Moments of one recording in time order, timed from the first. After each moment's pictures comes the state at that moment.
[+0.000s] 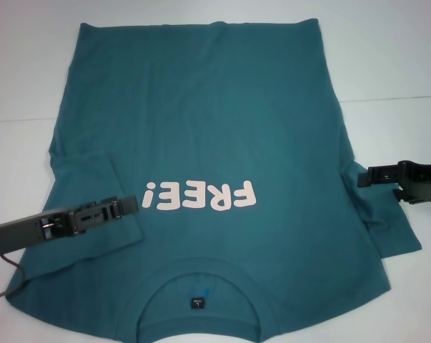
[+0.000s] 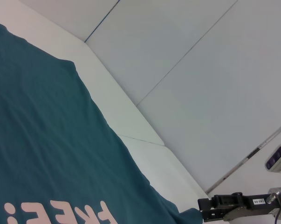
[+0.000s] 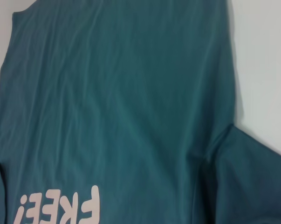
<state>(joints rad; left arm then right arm) -0.46 -2.13 0.58 0.79 1.98 1.59 -1.95 0.64 1.90 -0.68 -0.63 -2.35 -1.25 2.56</state>
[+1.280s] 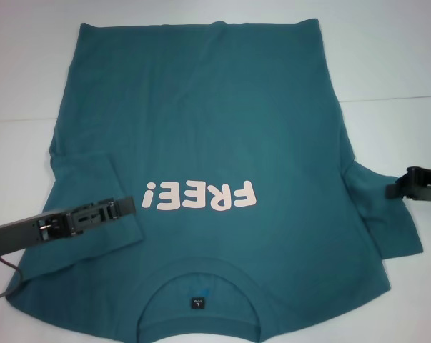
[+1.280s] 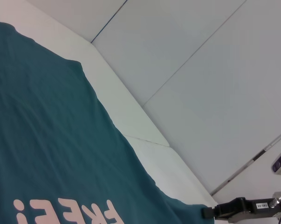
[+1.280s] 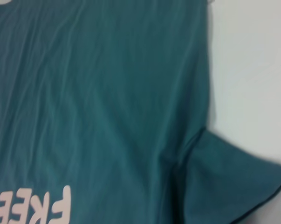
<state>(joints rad) -0.46 -2.13 0.58 0.79 1.98 1.58 -1.96 0.63 1.89 -0.70 -0.63 -2.37 -1.22 2.53</state>
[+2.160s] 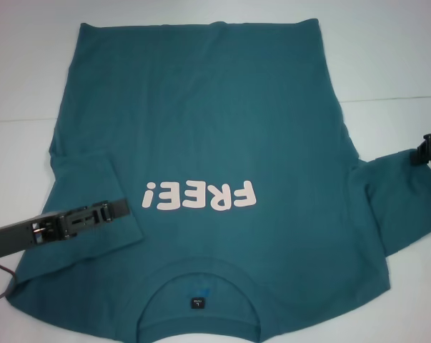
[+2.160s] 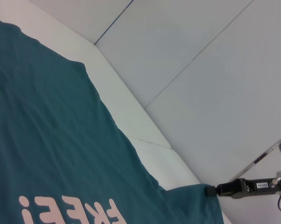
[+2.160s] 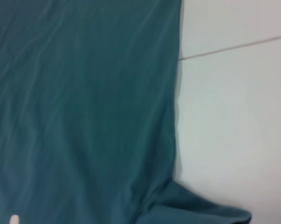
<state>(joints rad) -0.45 -2.13 0.57 0.79 1.99 1.59 -1.96 0.72 1.86 -0.70 -0.70 -2.57 -1.19 2.57</state>
